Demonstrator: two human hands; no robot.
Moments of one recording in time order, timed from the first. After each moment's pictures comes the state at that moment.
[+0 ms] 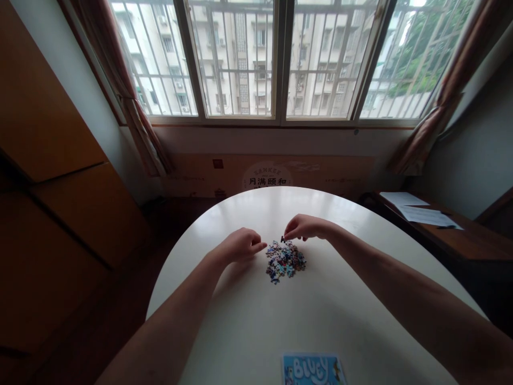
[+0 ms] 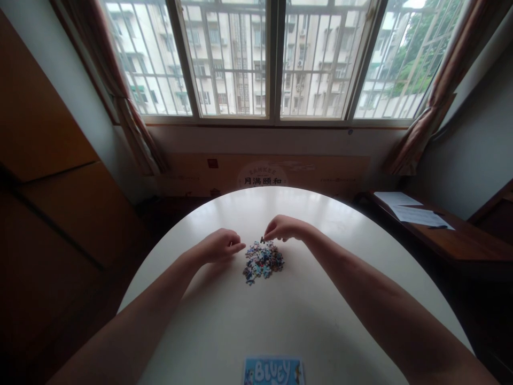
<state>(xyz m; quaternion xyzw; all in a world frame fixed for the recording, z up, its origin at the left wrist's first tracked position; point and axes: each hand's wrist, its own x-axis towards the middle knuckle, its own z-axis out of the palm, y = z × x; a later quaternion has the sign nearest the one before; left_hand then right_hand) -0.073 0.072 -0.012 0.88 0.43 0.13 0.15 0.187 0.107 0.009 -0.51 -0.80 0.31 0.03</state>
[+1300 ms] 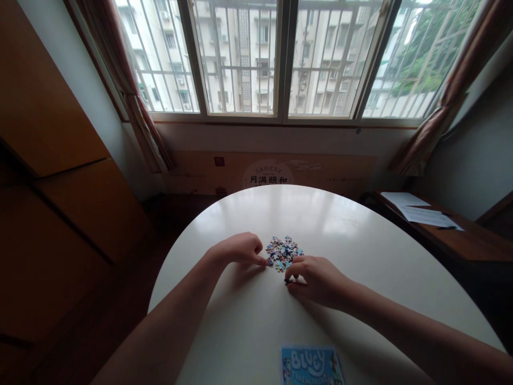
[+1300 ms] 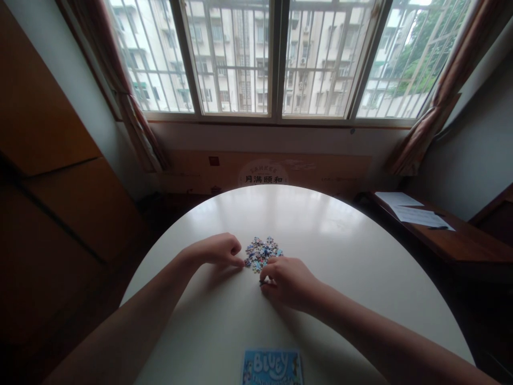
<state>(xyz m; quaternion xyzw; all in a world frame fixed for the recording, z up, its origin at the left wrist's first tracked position) -0.063 0.055 0.003 0.88 0.43 -0.01 0.21 0.181 -0.032 -0.019 -0.44 -0.88 0.16 0.10</state>
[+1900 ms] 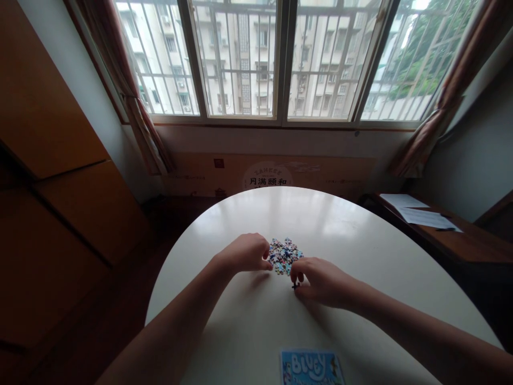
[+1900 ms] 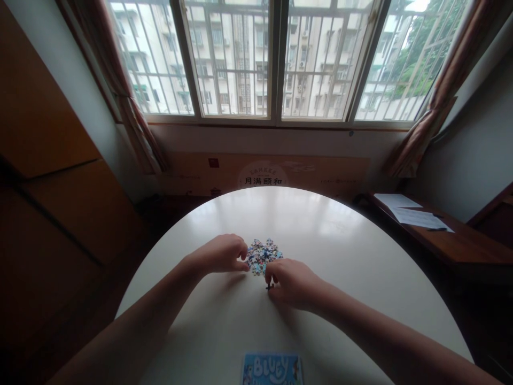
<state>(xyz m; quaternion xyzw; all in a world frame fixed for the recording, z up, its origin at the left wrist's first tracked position) -0.042 0.029 0.018 0.91 0.42 0.01 0.07 0.187 -0.029 -0.010 -0.47 -0.85 0.22 0.09</state>
